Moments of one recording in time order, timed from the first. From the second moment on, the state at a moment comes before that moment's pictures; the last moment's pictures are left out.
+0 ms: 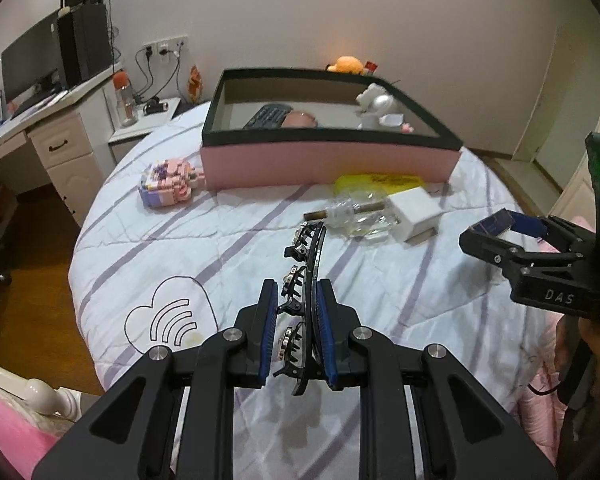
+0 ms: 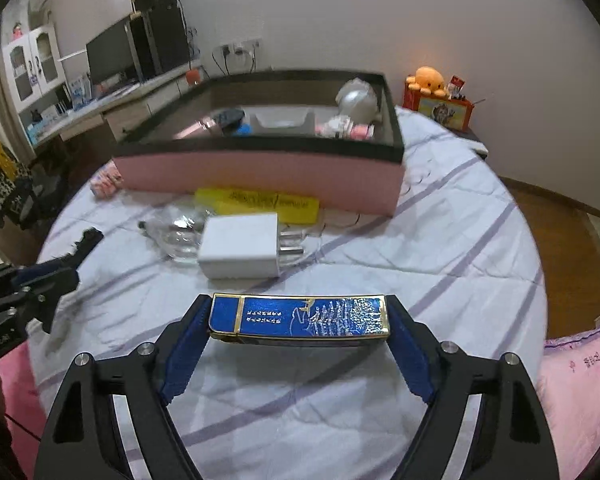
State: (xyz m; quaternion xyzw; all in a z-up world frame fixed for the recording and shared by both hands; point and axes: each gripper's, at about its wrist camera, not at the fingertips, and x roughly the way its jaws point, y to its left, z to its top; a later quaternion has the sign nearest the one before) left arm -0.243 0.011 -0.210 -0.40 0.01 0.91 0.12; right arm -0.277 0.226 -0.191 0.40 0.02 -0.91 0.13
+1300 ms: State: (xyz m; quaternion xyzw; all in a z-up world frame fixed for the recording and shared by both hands) left arm -0.198 0.012 -0.036 -0.11 0.01 0.99 0.03; right arm -0.201 0.215 -0.026 0.07 0.03 -0.99 0.12
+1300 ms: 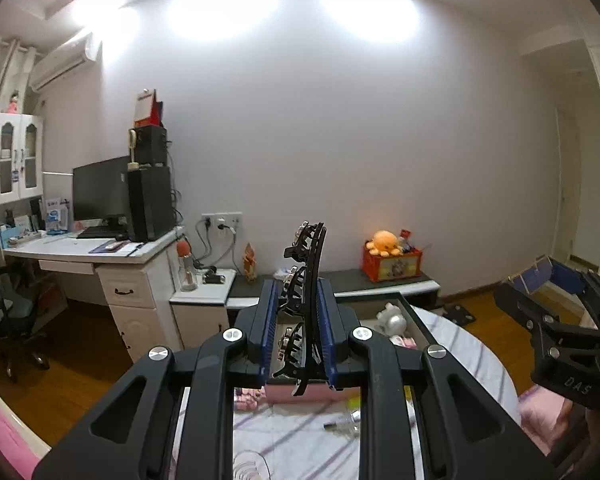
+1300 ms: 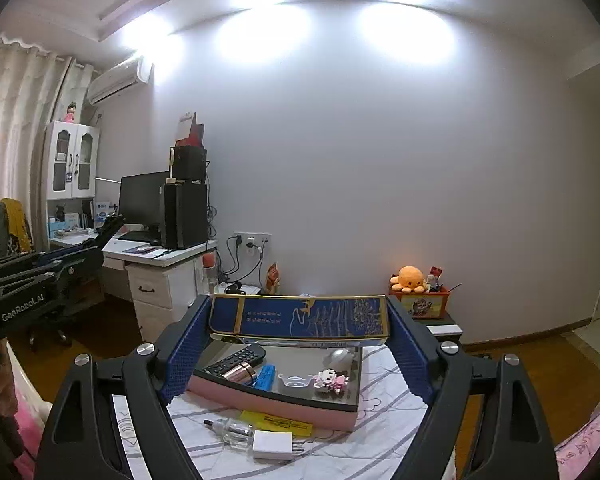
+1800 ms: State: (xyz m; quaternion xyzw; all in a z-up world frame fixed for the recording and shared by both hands) left arm -0.284 0.029 -0.056 -0.16 0.05 0.98 0.04; right arm -0.269 0.214 -0.042 0.11 0.03 -0.98 0.13
